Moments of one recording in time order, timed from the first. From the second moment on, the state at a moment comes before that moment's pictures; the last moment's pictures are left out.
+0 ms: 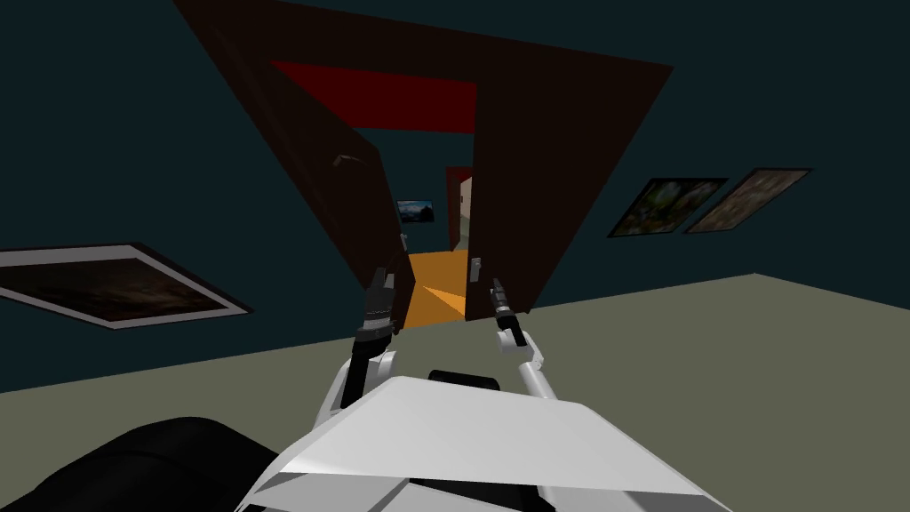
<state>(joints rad) -0.06 0.00 0.09 -1.31 0.01 -0.36 0.02</state>
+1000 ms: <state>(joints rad) -0.19 0.04 0.11 -1.07 0.02 -0.33 0.00</state>
